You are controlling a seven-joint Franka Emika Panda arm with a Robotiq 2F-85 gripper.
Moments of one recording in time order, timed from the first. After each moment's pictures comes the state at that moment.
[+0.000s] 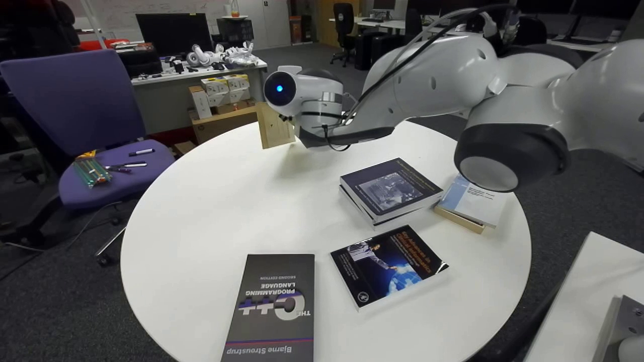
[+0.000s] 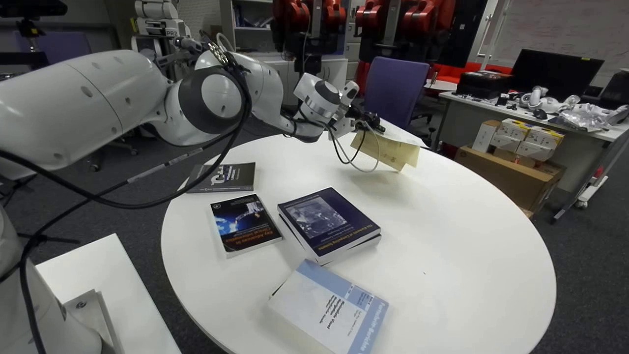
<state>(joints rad) 0.28 1.32 -0.49 -0.64 -0.72 2.53 0.75</state>
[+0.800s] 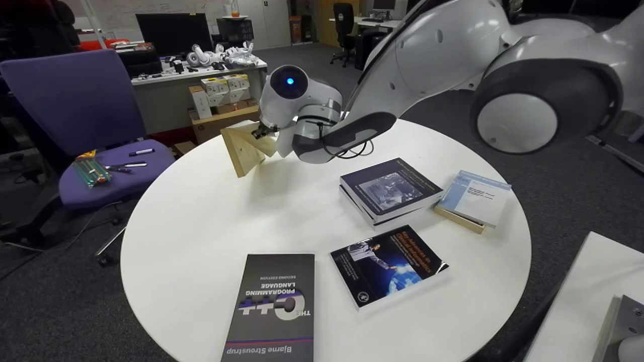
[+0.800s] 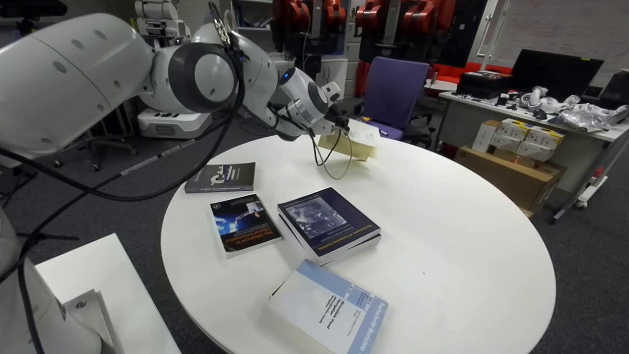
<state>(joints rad) 0.26 1.13 -0.19 -0.97 -0.71 2.87 0.68</state>
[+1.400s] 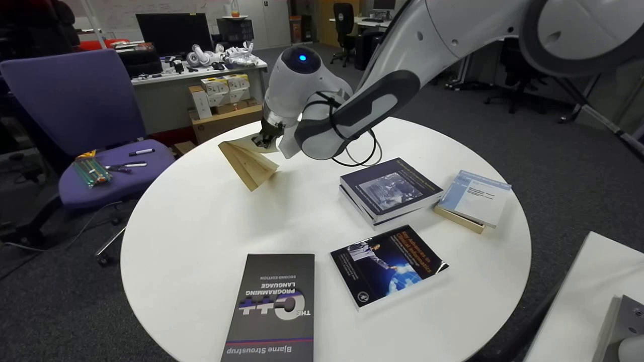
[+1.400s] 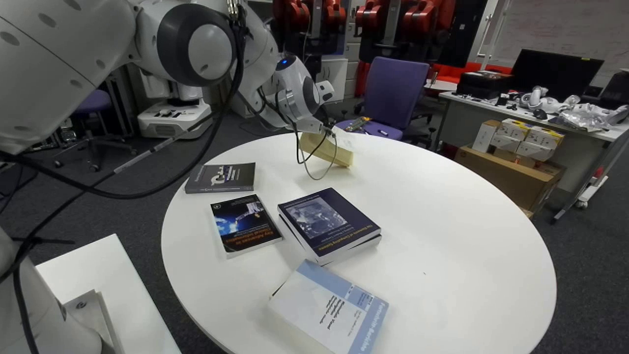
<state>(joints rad) 0.10 0.91 0.12 -1.30 -0.71 2.86 0.55</state>
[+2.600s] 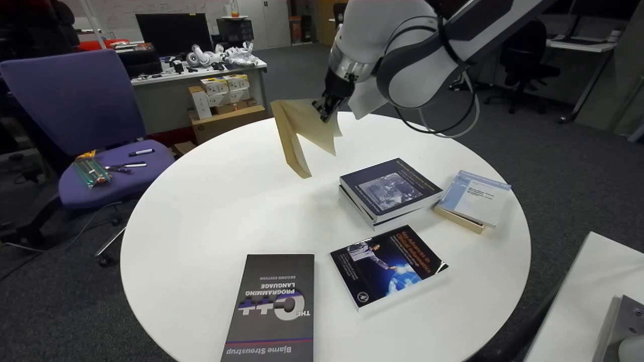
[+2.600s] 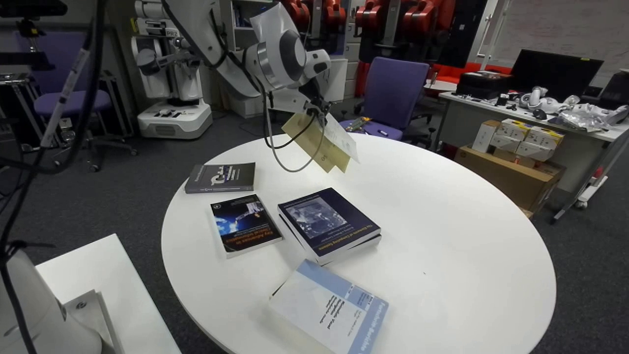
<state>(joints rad) -0.18 0.28 0.27 -2.03 -0.67 2.86 0.55</state>
